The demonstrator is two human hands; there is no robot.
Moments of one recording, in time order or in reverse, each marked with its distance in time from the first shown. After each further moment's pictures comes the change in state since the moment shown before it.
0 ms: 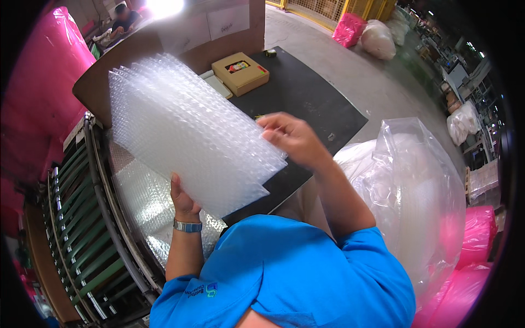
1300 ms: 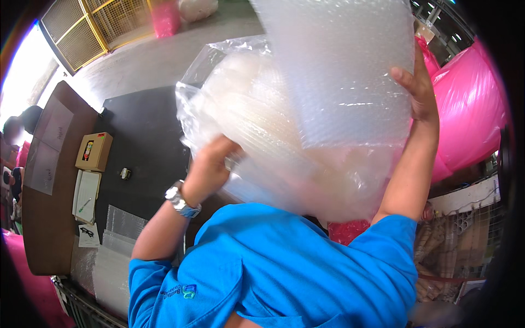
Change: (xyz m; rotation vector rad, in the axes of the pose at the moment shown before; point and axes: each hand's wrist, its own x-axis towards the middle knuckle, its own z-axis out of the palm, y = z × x) left_hand -0.045 -0.253 0.283 0.996 -1.409 0.342; right_hand -0.402 -0.221 -0.272 -0.929 1.113 -0.015
